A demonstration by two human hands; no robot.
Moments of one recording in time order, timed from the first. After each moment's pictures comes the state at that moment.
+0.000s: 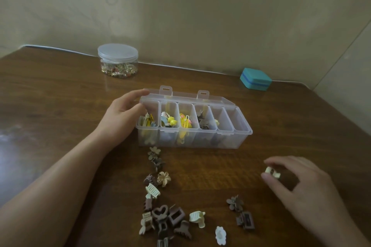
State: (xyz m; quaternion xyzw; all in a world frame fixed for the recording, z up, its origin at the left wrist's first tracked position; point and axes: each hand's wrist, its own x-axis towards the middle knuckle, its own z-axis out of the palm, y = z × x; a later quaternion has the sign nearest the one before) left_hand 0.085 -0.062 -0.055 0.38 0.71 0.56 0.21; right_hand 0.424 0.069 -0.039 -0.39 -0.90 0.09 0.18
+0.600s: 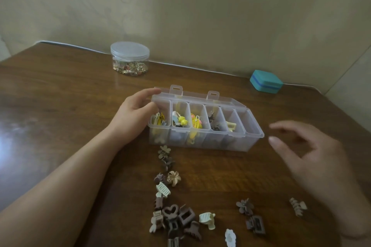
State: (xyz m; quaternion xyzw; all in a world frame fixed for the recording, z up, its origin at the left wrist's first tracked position) left_hand 0.082 -0.061 -0.057 0.37 0.71 0.56 0.20; right_hand 0.384 0.079 -0.003 -0.31 -0.90 0.14 0.29
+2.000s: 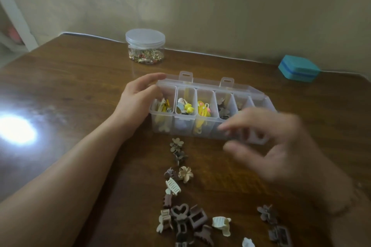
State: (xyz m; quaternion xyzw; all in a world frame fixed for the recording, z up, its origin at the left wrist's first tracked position) left_hand 0.078 -0.063 -0.057 0.31 0.70 0.62 0.19; right_hand 0.311 0.068 -0.009 0.02 -0.95 0.21 0.21
